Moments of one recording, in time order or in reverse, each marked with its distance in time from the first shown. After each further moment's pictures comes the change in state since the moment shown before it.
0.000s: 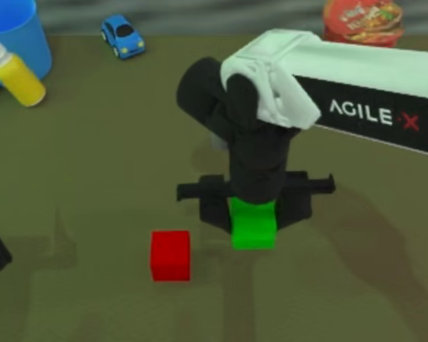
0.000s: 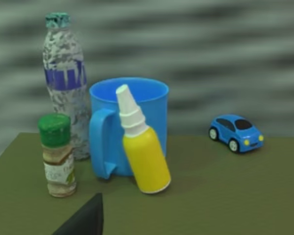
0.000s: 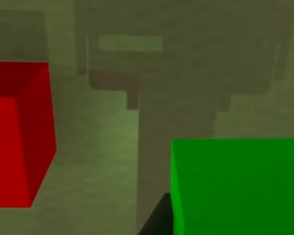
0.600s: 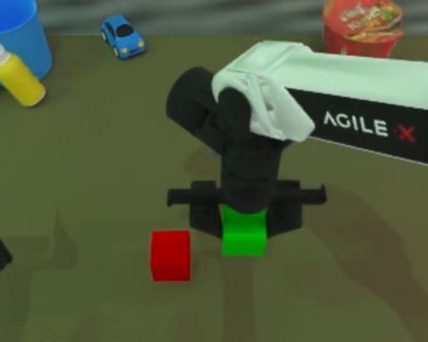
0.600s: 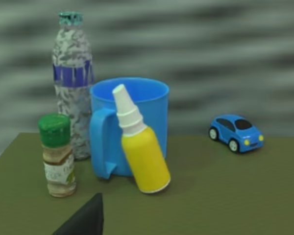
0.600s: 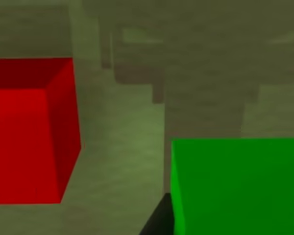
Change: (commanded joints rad) left arm 0.000 0.000 0.000 0.000 0.000 0.000; right arm 0.027 -0.001 -0.030 0.045 0.001 0.068
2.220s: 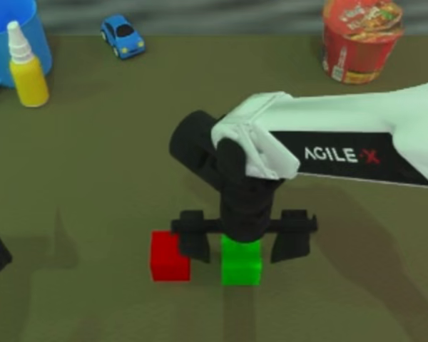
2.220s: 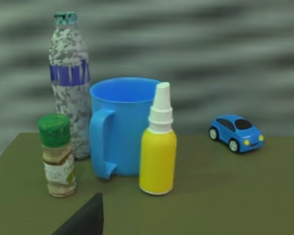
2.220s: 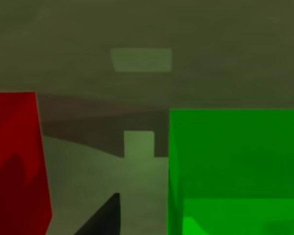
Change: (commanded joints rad) left arm 0.000 0.000 0.000 0.000 0.000 0.000; right arm 0.009 0.066 -0.133 0.200 0.001 0.003
